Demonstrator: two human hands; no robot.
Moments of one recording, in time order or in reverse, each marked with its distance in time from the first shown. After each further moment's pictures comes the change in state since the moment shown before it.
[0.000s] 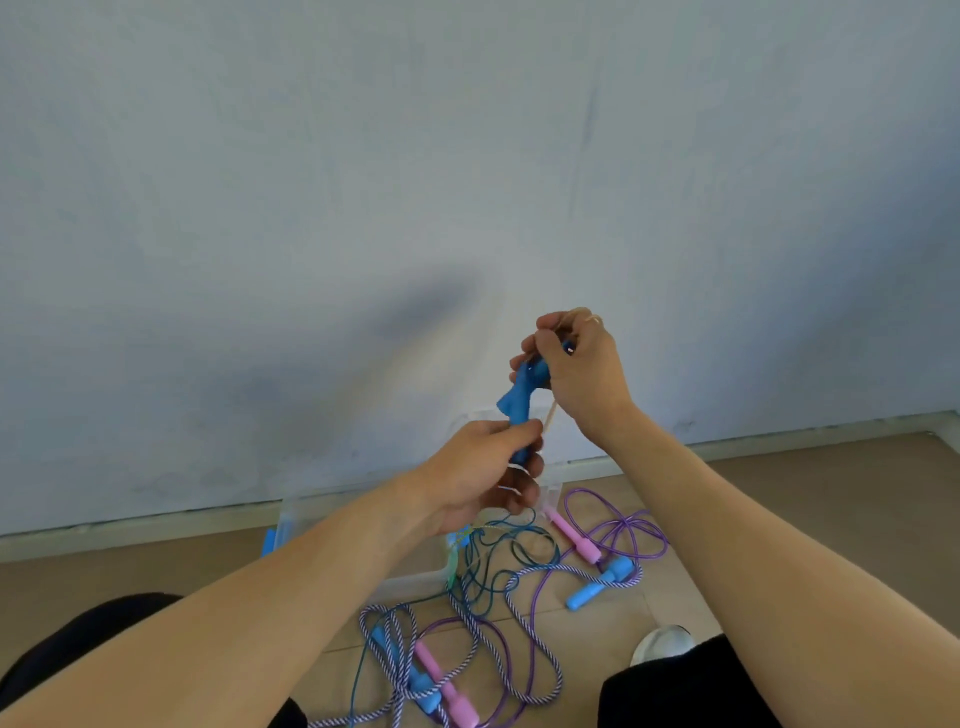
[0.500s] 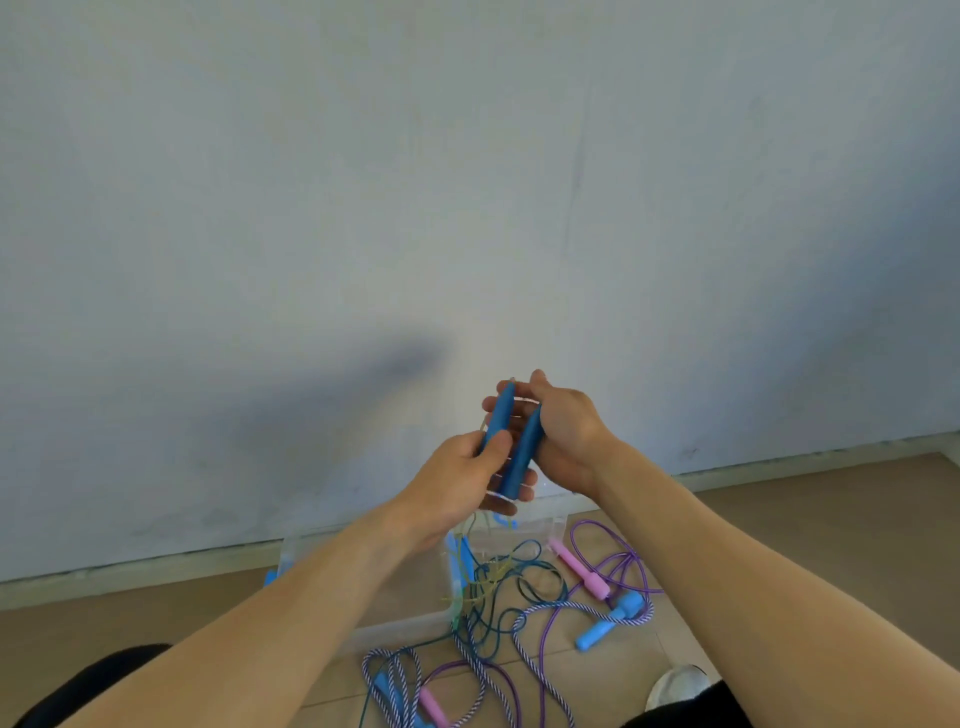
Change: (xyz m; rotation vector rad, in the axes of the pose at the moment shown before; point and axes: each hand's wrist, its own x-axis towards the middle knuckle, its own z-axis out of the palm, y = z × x) left_hand 0.001 0.009 -0.018 0.191 0.127 0.167; right_hand -0.005 0.001 0.017 0.406 -0.093 0.519
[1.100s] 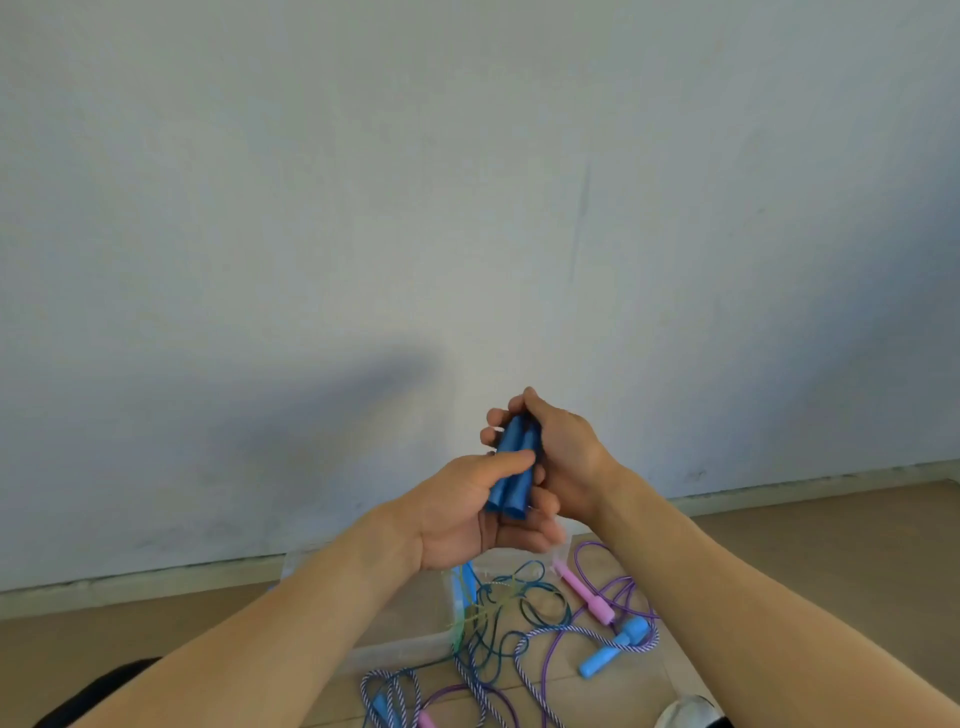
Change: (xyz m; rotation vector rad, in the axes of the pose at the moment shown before) left_hand -0.013 0.025 0.000 -0.433 -0.334 -0.175; right_hand -0.011 -0.001 0.008 0.252 -0.188 0.121
